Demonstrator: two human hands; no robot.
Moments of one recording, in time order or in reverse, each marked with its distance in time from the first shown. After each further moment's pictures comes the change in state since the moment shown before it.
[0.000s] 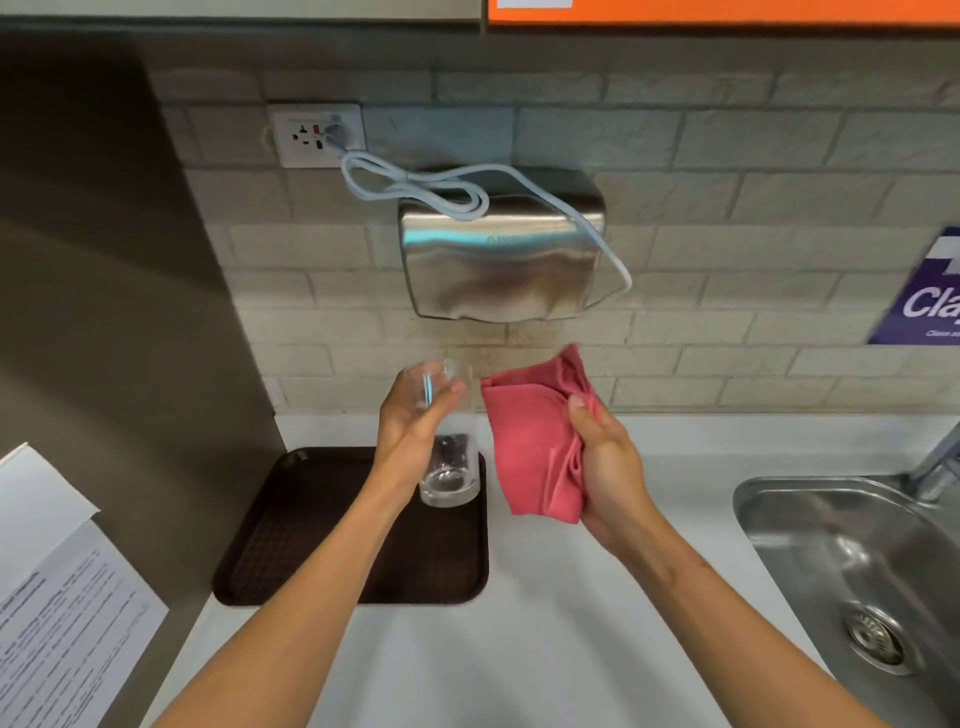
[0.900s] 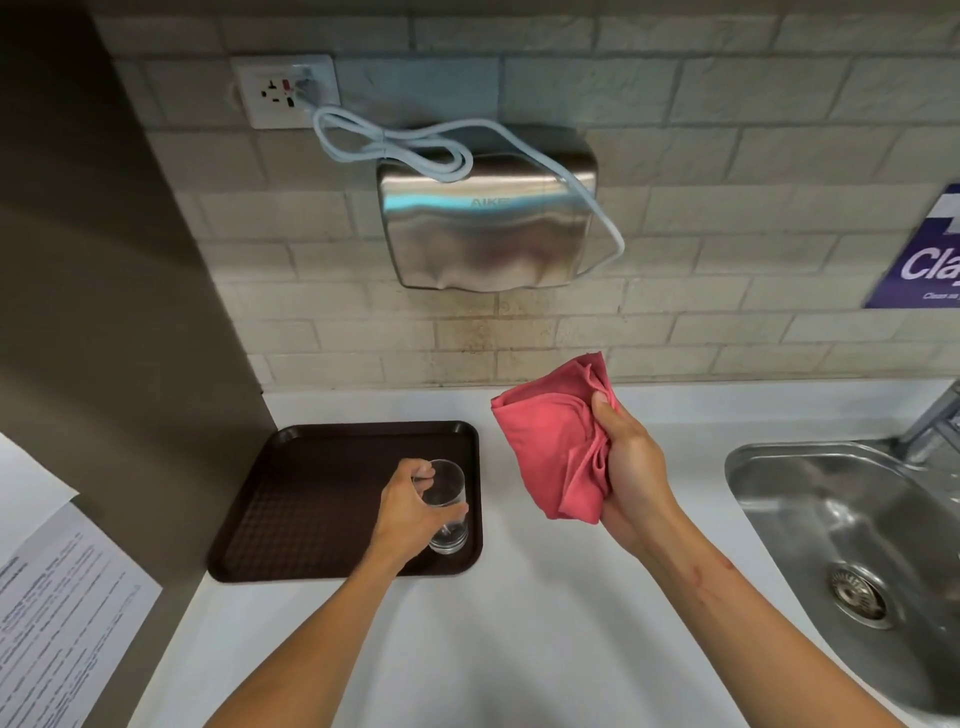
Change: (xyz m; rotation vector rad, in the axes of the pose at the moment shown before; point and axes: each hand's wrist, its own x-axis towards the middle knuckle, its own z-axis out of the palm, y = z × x) left_hand -0.048 -0.148 -0.027 0.492 -0.097 -0.317; right_hand -0.007 0.011 -0.033 0.225 0.069 0.185
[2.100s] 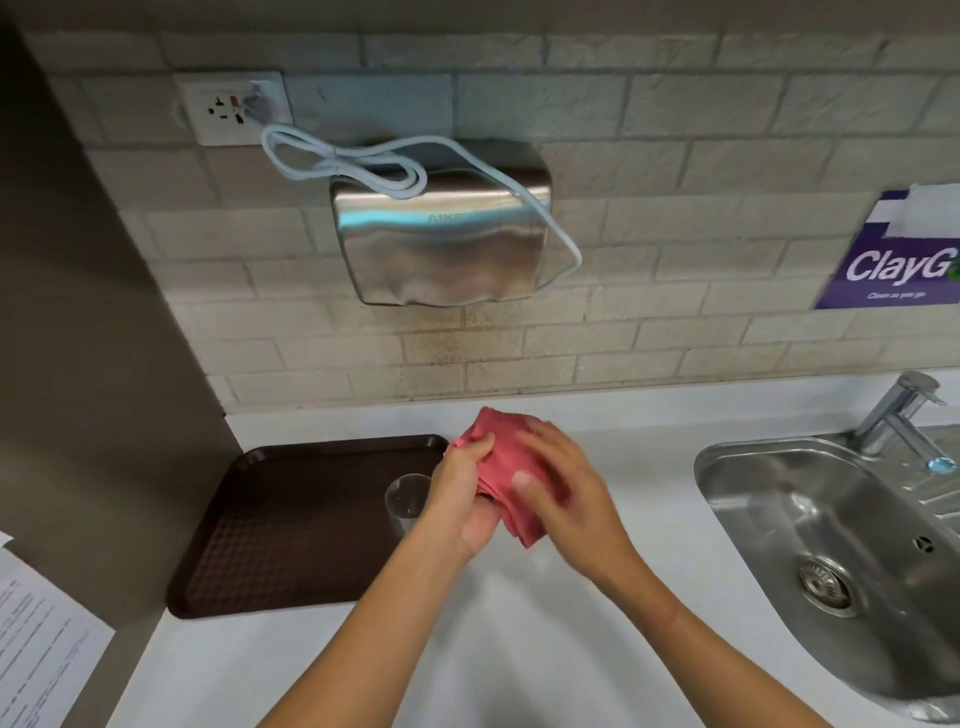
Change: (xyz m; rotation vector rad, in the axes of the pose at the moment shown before) left_hand -0.058 0.173 0.040 -1.020 -0.242 -0.427; right_hand 0.012 0.041 -0.050 -0.902 -0.206 -0.622
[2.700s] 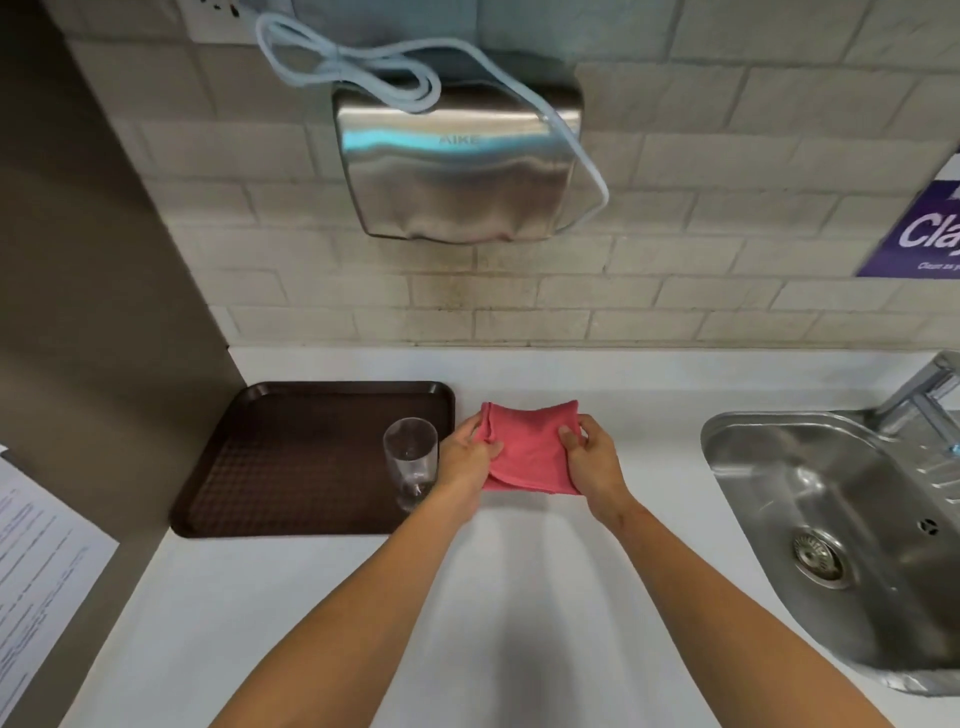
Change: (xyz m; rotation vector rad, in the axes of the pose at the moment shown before) left_hand 0.078 -0.068 -0.047 0.344 0.204 0.117; right_hand 0.026 0.105 0.003 0.161 0.104 0.618
